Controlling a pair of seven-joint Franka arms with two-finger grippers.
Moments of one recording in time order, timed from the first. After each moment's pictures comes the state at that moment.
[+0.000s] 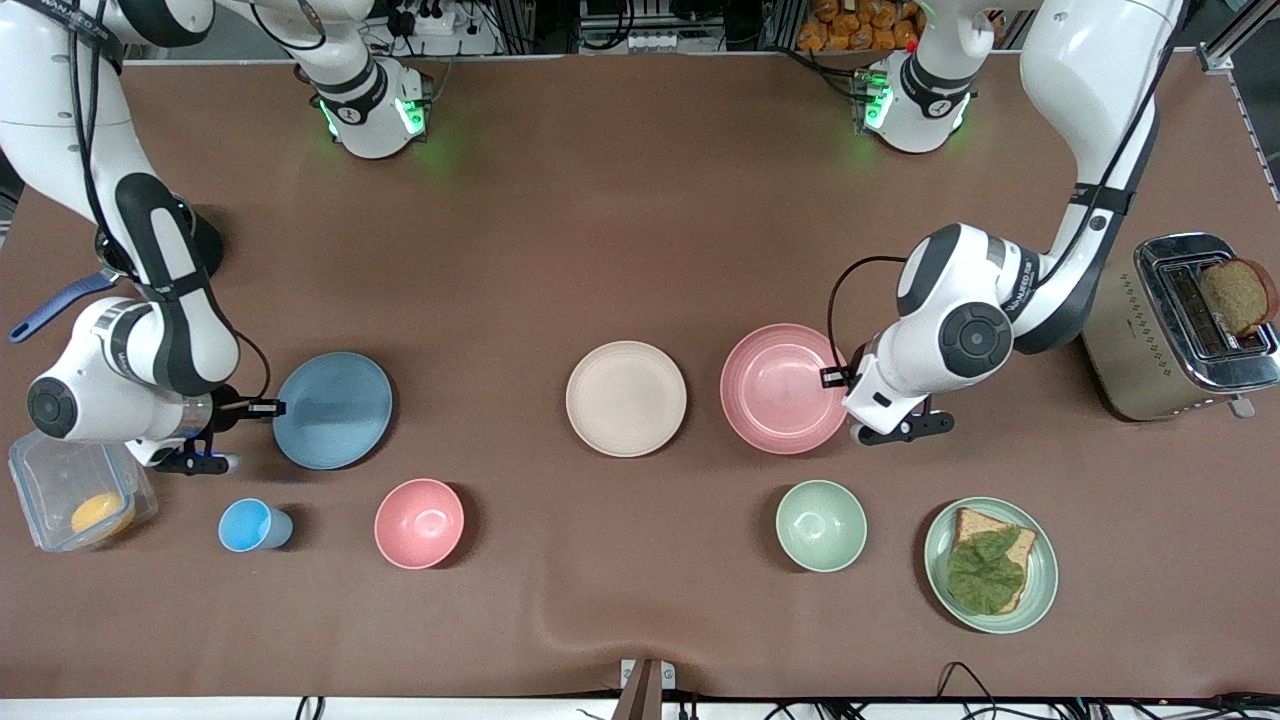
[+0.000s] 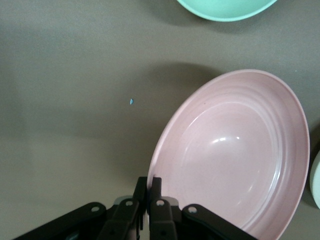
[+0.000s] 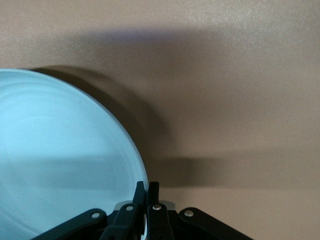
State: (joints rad) left arm -0.02 0.48 -0.37 -1.74 0.05 2.03 -0.55; right arm -0.16 0.64 -0.03 -1.75 0.12 2.11 -0.23
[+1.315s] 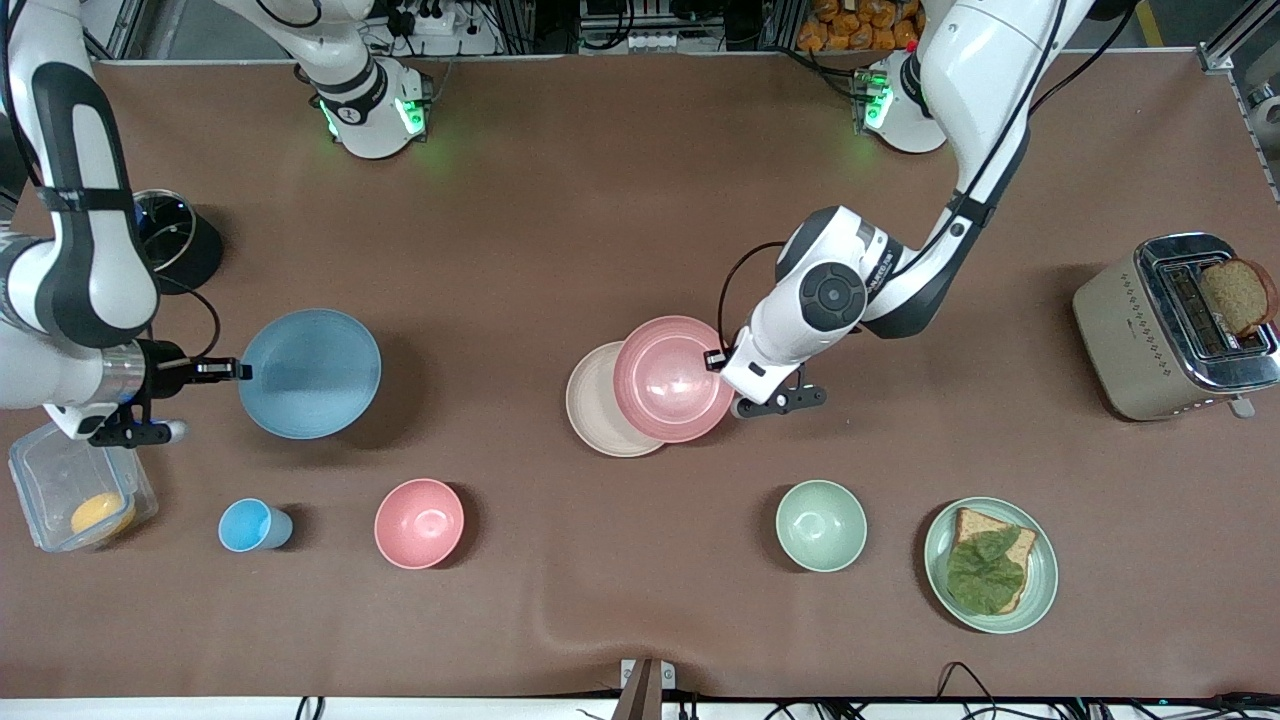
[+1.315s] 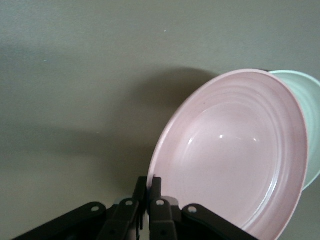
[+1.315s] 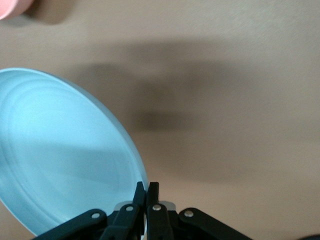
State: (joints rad) left arm -0.25 0.56 -0.38 -1.74 -0.03 2.30 -0.74; right arm -0.15 0.38 -0.02 -1.72 0.18 1.76 -0.25
